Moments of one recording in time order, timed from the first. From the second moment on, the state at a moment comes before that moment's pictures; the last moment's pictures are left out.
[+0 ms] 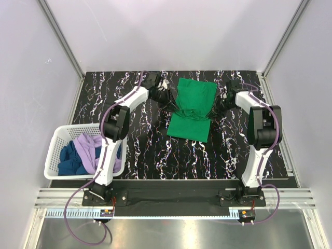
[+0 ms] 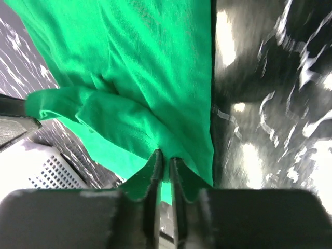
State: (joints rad) left arm -0.40 2.38 1.98 -0.61 0.70 -0.68; right arm 0.06 2.01 1.43 -0.63 -0.47 0.56
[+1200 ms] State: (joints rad) left arm -0.50 2.15 1.46 -0.47 0.66 -0.63; right arm 0.23 2.31 1.91 -0.76 -0.28 0.52
